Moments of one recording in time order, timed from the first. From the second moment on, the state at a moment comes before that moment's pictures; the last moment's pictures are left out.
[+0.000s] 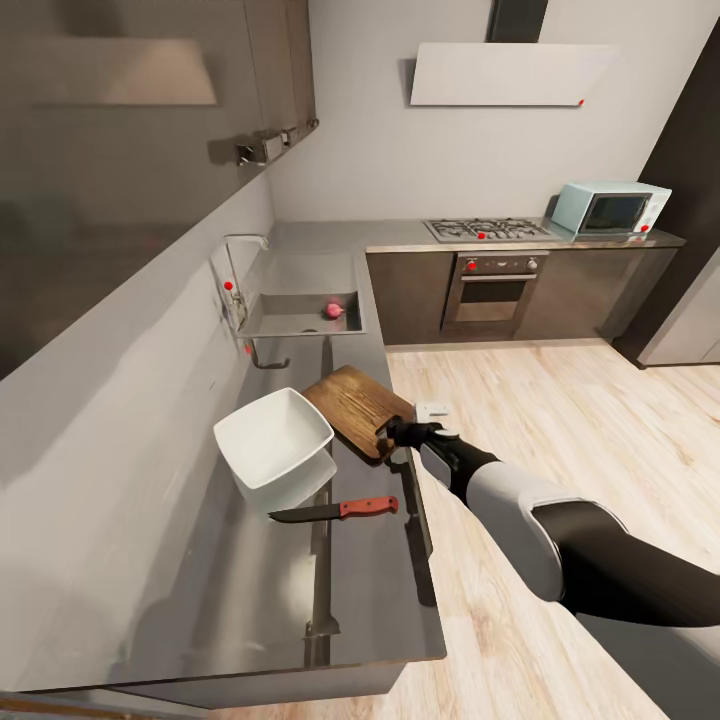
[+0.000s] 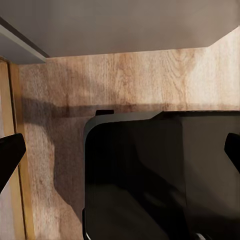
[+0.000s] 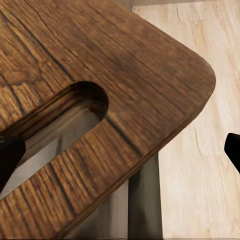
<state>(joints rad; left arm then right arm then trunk) 0.00 -0.02 -0.01 -0.30 -0.01 -0.41 0.00 -1.24 0.17 0.04 -0.02 -0.07 0.03 -0.04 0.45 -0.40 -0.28</state>
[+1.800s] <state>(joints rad) 0.00 -0.02 -0.01 -0.30 -0.01 -0.41 0.00 -1.22 0.17 0.04 -0.04 -0.06 0.03 -0.03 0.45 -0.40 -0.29</state>
